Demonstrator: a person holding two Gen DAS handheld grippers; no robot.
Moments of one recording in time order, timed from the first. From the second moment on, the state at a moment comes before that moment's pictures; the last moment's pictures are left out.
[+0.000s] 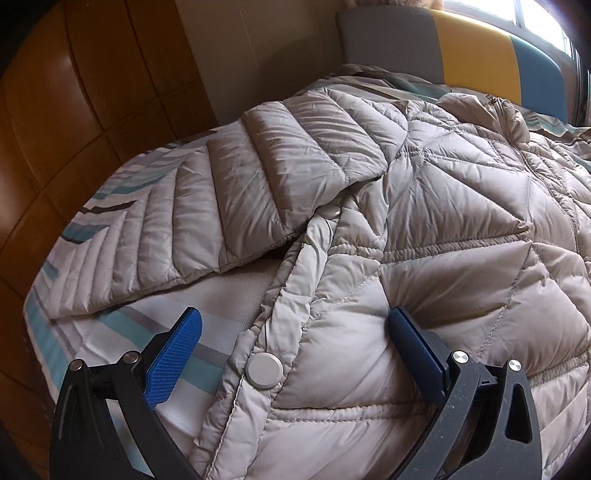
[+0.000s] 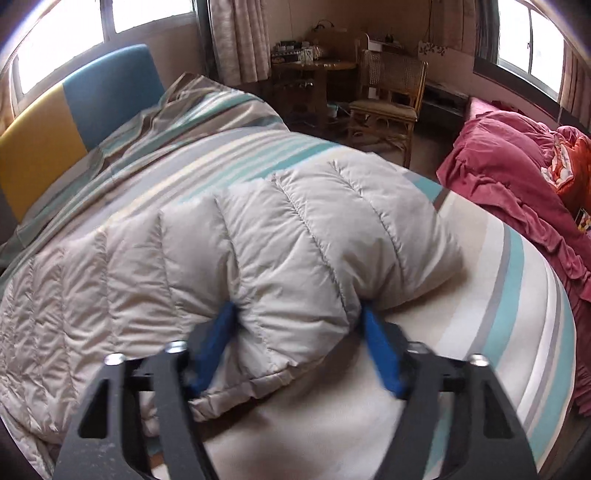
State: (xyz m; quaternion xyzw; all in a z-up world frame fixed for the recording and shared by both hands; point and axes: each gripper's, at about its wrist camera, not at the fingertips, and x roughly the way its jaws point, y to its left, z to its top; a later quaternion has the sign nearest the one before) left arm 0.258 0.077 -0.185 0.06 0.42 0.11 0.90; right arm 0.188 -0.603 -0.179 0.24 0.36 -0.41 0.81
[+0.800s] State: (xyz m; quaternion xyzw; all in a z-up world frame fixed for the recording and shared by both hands) left arm 0.257 0.078 -0.187 0.05 0.42 0.12 0.90; right arm 0.254 -0.364 -0.132 -0.21 0.26 -0.24 0.91
